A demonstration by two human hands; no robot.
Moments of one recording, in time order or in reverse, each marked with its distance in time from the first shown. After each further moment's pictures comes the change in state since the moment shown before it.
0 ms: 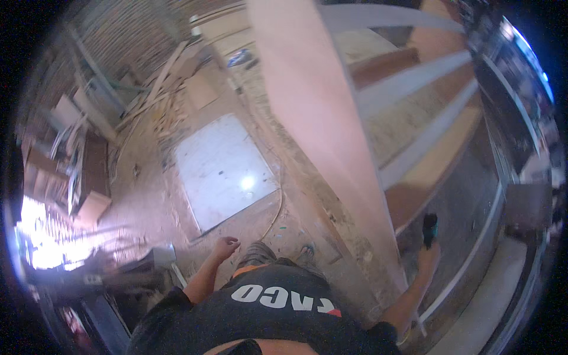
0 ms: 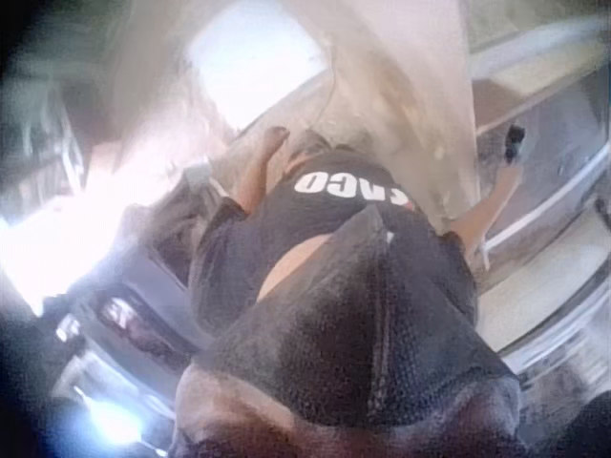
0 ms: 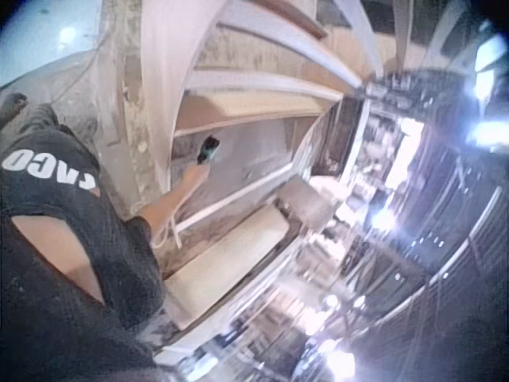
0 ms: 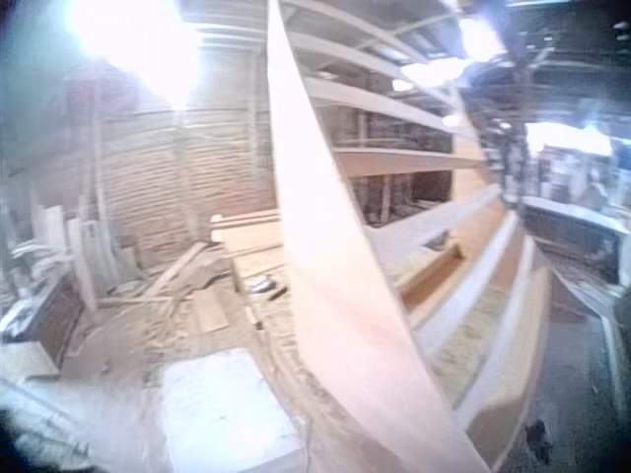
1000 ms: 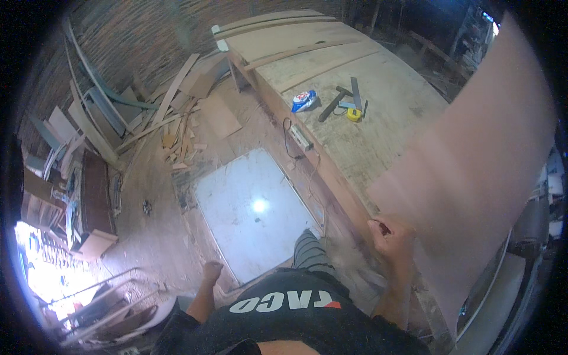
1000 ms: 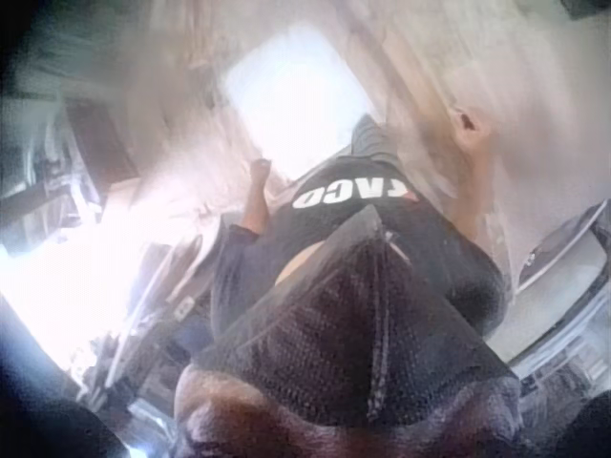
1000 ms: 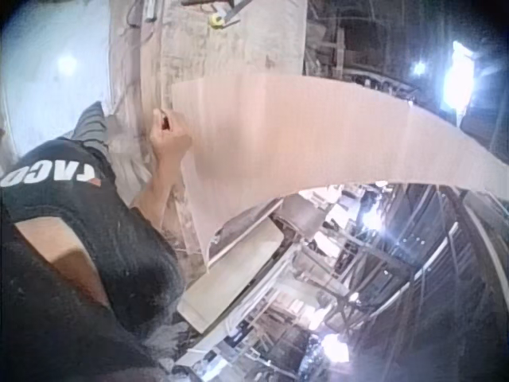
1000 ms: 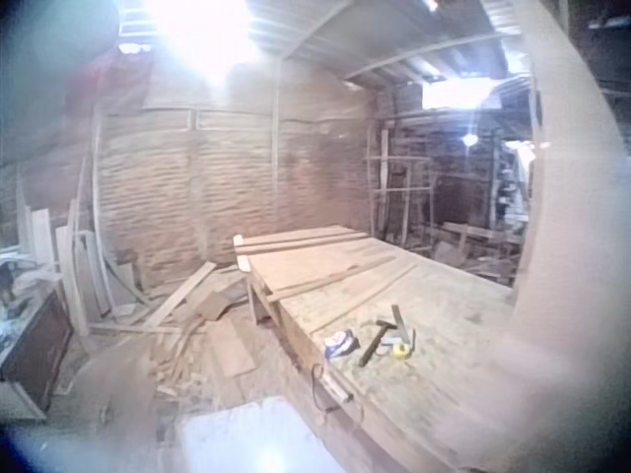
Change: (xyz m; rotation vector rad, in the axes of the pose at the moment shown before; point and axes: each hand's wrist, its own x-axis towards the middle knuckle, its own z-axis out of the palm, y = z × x) left_hand 0.267 -0.198 -0.397 0.098 0.319 -0.172; right_hand -0.171 -0.682 0.084 0.510 -0.045 -0.814
